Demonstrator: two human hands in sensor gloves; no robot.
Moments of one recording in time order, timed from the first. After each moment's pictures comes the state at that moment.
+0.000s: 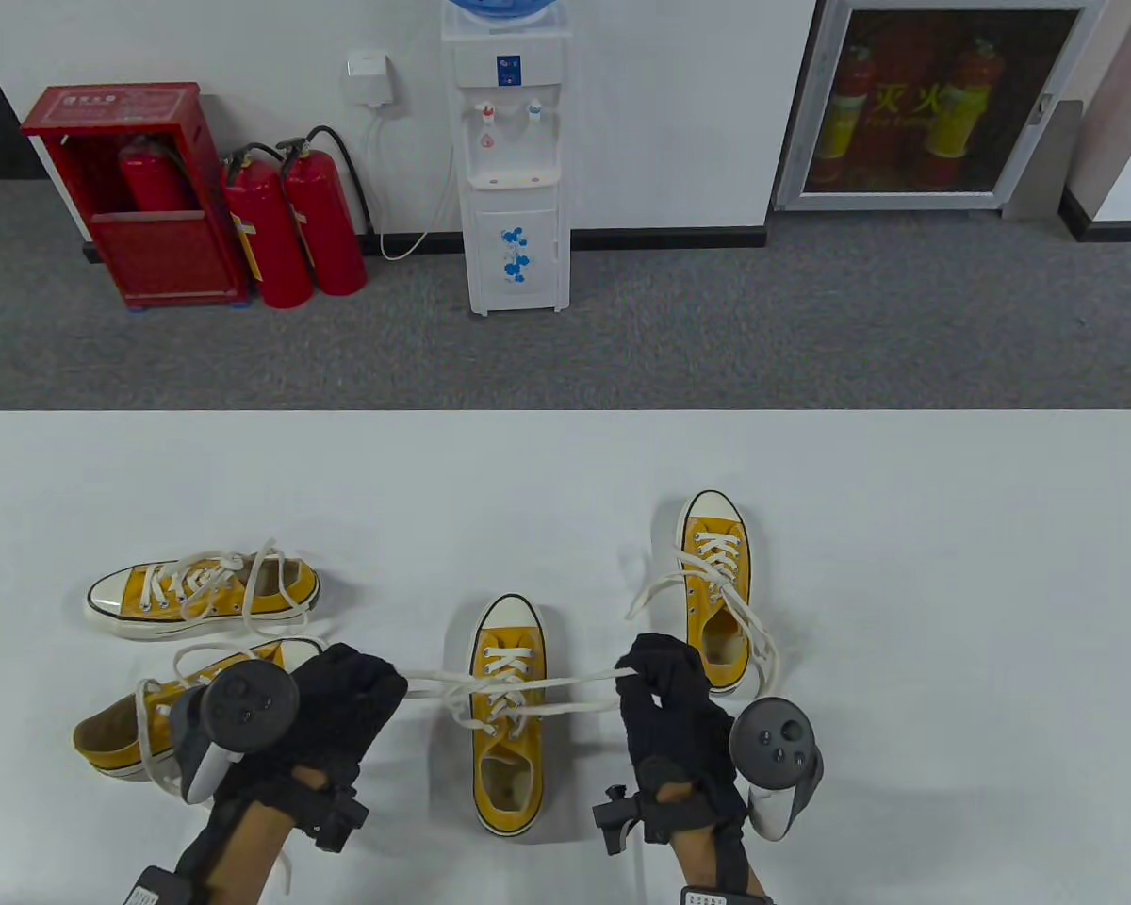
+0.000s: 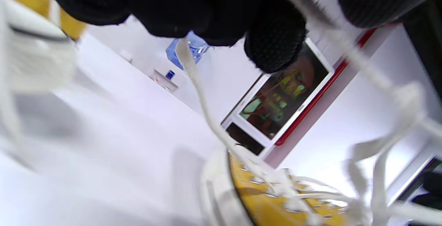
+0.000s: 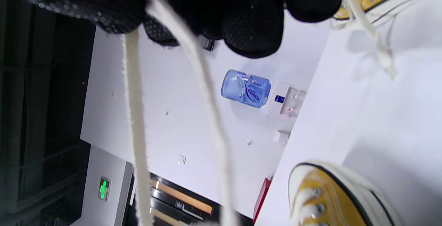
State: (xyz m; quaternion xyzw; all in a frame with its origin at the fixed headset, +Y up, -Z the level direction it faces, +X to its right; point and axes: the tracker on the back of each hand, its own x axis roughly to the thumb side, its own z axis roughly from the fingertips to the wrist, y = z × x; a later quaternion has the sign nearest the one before) left_hand -0.282 -0.711 -0.289 0.04 -0.10 0.31 0.94; right_hand 0.114 -0.732 -0.272 0.04 -0.14 0.77 0.62
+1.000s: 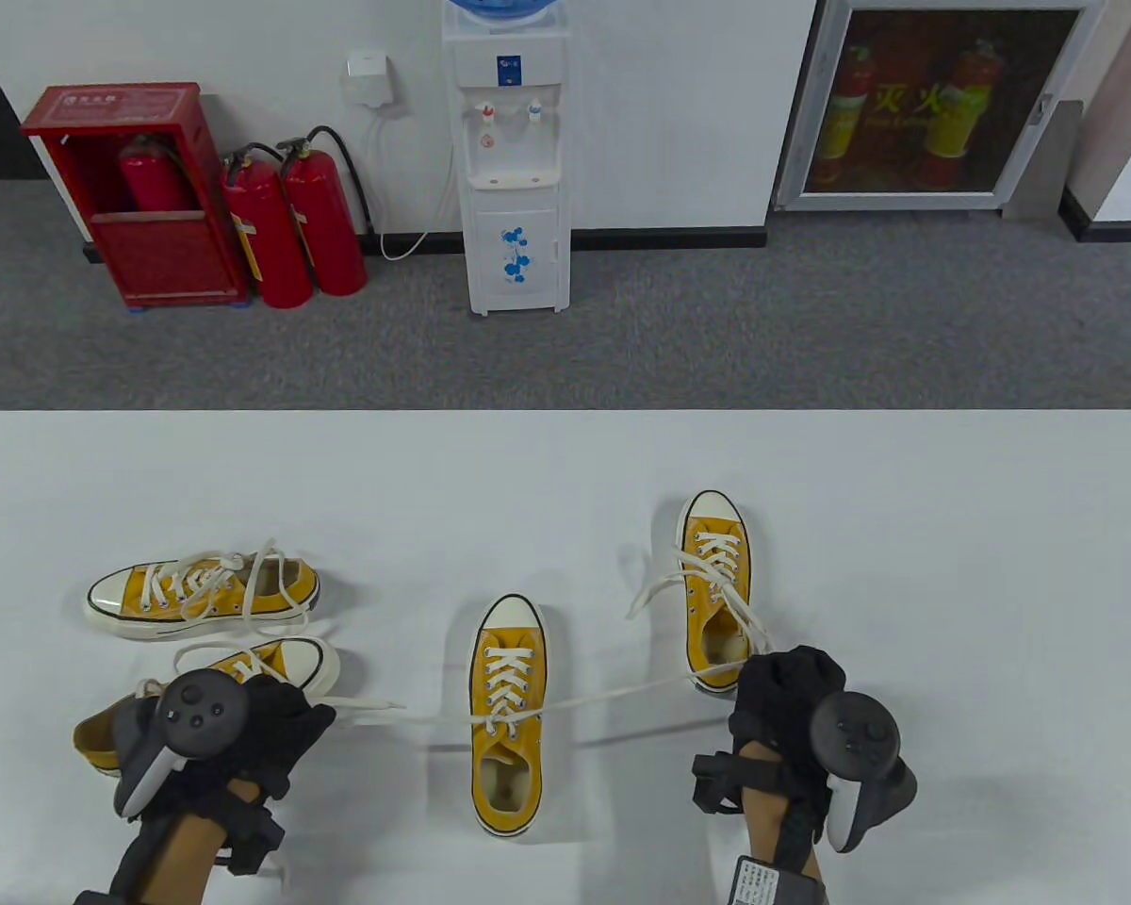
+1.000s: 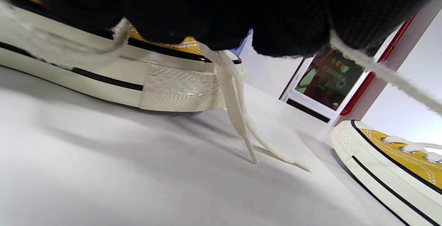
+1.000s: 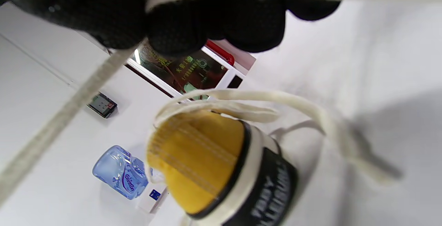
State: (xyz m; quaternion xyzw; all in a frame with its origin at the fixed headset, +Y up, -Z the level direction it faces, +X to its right) left_hand -0.340 -0.739 -0.284 -0.02 -0.03 0.23 0.97; right_hand 0.202 -0.759 -0.273 -0.26 -0.18 0.85 0.43
